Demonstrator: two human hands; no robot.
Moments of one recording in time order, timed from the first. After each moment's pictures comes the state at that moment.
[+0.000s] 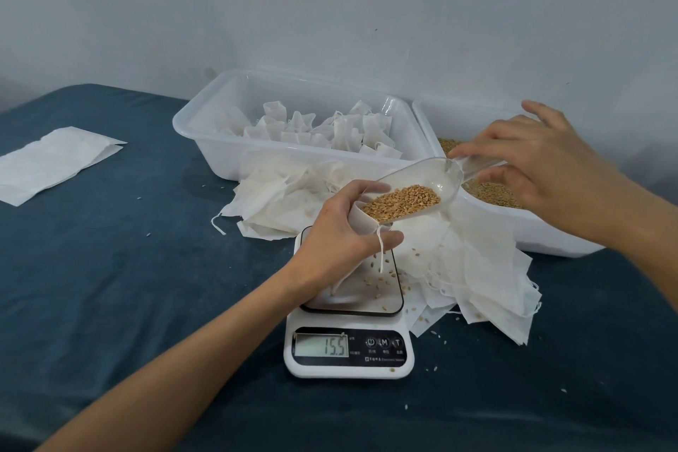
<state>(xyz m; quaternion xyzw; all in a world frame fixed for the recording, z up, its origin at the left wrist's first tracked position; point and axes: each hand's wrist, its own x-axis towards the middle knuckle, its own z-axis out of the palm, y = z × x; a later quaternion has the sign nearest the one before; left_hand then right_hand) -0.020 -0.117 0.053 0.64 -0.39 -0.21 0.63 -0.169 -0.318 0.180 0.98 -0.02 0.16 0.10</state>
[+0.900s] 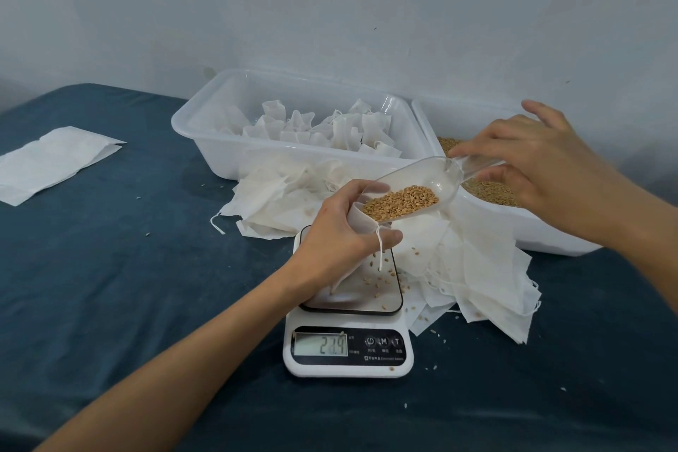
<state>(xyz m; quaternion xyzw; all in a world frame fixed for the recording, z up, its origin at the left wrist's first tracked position) -0.022 -0.116 0.055 0.64 -0.38 -0.22 0.63 -0.170 -0.317 0.178 0.98 -0.02 0.17 0.10</state>
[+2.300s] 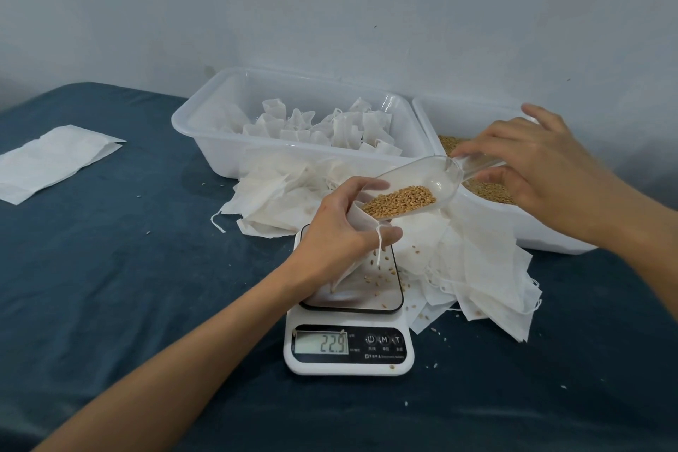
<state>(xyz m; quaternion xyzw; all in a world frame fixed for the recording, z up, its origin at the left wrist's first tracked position) -0.023 -0.115 0.060 0.63 -0.37 -0.23 0.64 -0.167 -0.325 0.170 0.98 -0.02 0.18 0.11</state>
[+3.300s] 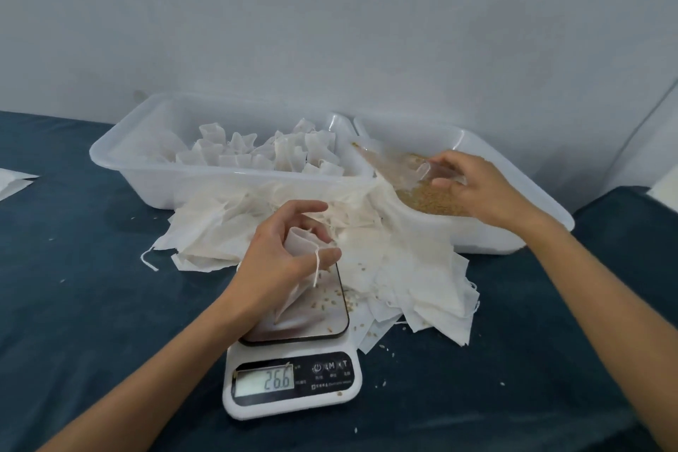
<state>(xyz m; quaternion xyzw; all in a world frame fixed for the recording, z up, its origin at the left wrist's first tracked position) -0.020 -0.119 0.056 0.59 -0.38 -0.24 0.67 -0.167 -0.395 0.139 0.93 -0.21 0.19 -0.21</state>
